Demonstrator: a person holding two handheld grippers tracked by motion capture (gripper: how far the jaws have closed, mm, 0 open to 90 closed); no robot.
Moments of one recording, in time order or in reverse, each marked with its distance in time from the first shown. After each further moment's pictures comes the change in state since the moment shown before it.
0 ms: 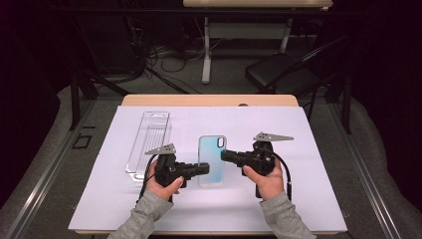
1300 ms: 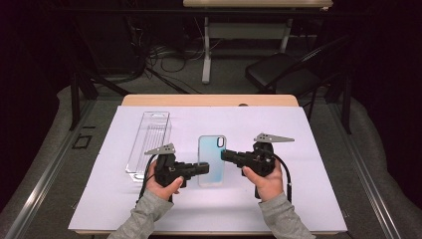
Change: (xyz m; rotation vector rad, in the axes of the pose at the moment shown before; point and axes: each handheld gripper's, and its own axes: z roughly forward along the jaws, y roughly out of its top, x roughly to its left) left arm 0.000 0.000 -0.001 -0.010 0.000 0.003; right arm 0.003 -0.002 -0.001 -0.026 -0.007 -0.006
